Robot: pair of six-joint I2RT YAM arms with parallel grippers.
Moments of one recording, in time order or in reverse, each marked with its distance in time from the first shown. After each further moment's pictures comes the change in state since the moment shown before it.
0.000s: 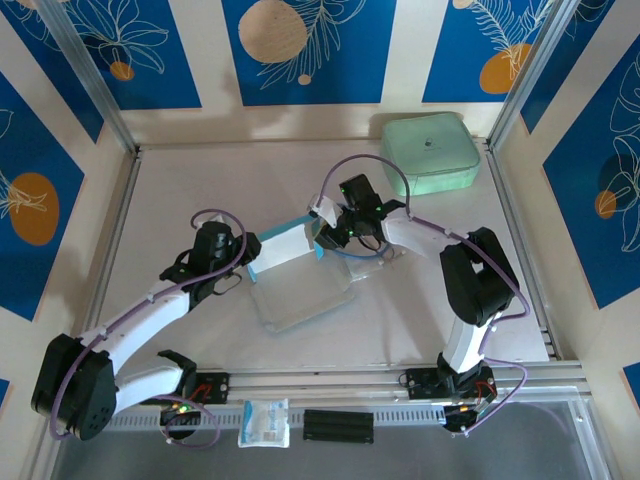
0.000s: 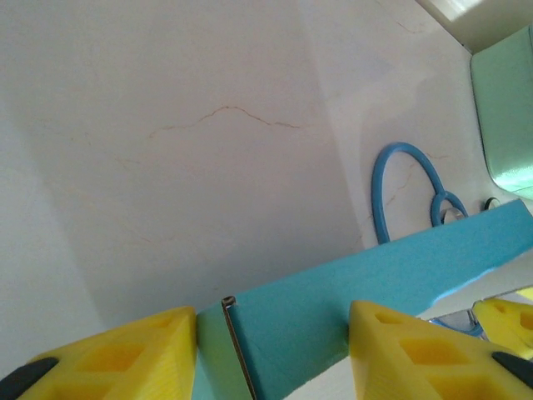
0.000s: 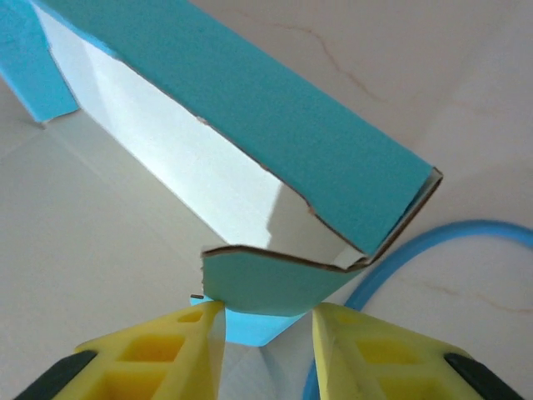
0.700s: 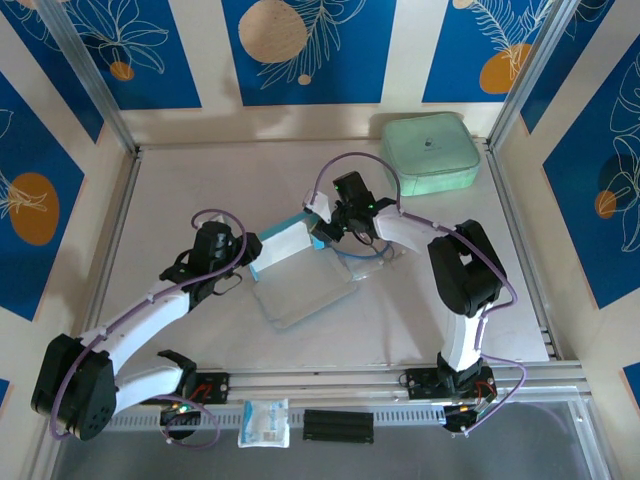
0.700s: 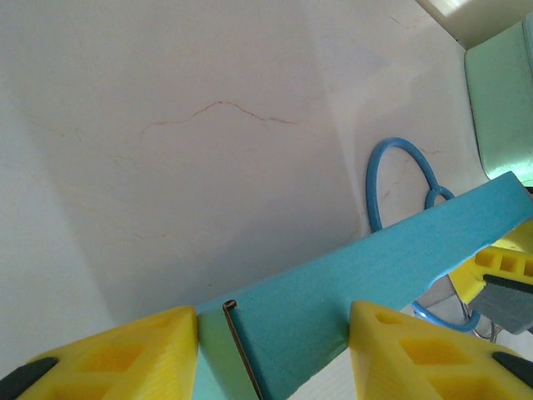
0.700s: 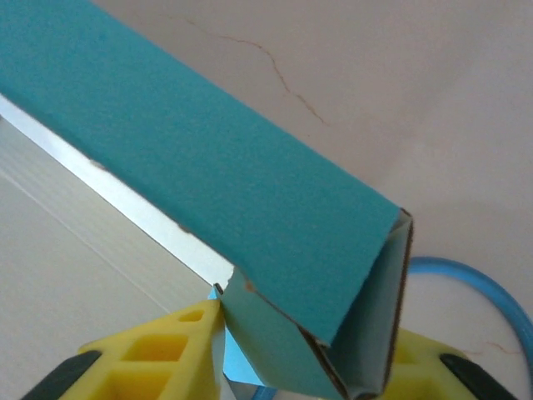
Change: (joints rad) left arm 0.000 0.000 -0.002 0.004 0.016 0.000; right arm 0.004 0.088 0.061 0.064 0.066 -0.037
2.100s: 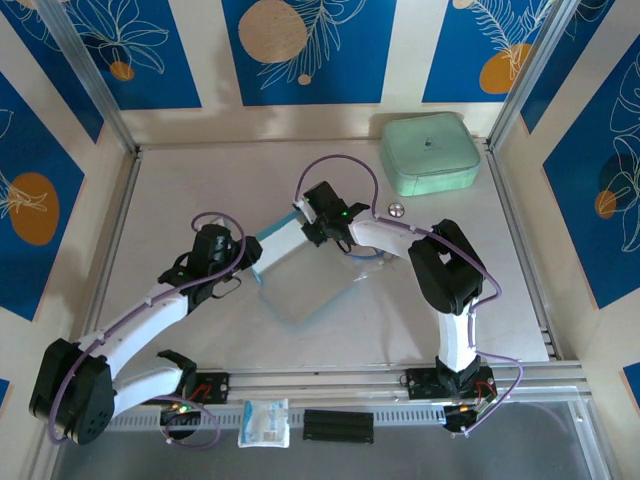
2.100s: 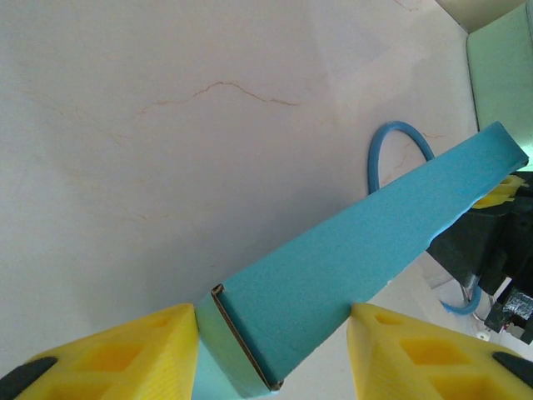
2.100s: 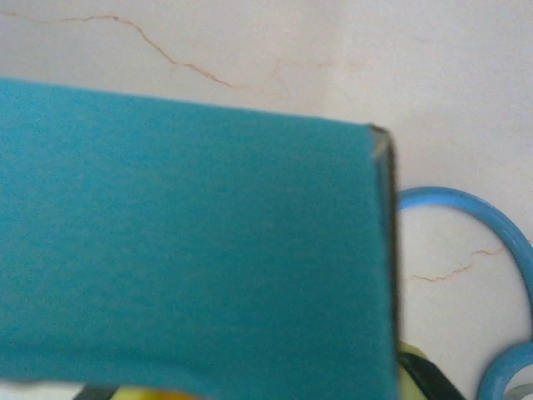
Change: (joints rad) left arm -0.001 -0.026 -0.016 -0.023 0.022 0.000; right arm 0.141 0.087 0.095 -0.069 0.425 0.394
